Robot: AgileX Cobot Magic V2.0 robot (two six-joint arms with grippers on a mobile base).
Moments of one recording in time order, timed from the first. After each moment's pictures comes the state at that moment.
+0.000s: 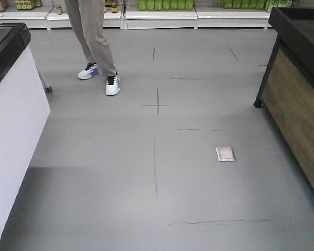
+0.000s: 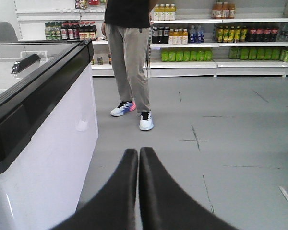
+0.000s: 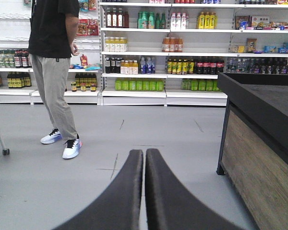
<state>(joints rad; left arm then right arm) 0.08 -0.01 0.03 0.00 0.18 -0.01 0.00 -0.01 0.03 -0.04 0.05 0.04</state>
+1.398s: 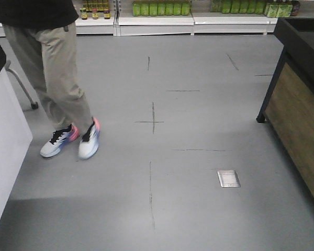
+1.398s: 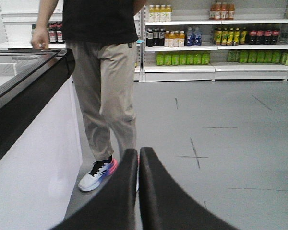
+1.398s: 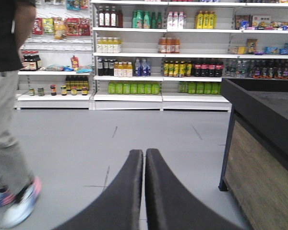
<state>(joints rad) 0.08 -0.01 0.03 0.00 0.18 -0.01 0.00 -0.01 0.03 -0.04 0.05 0.04</state>
